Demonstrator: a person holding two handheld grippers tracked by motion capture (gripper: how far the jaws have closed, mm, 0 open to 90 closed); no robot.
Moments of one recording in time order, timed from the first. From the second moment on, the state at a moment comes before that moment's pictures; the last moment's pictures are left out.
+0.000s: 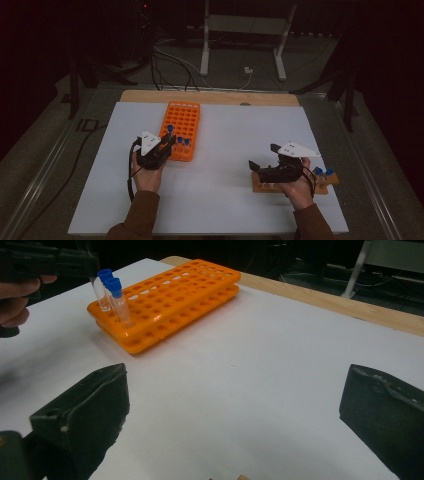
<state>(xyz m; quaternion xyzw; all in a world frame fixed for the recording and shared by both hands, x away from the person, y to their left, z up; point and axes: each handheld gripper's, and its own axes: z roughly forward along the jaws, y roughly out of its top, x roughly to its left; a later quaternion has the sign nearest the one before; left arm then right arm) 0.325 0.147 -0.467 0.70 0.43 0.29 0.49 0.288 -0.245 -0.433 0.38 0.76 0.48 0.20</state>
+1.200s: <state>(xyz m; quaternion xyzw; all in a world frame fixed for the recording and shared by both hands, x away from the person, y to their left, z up) 0.330 0.140 -0.496 0.75 0.43 0.28 0.41 0.288 -0.241 -0.436 0.38 0.77 0.48 0.20</state>
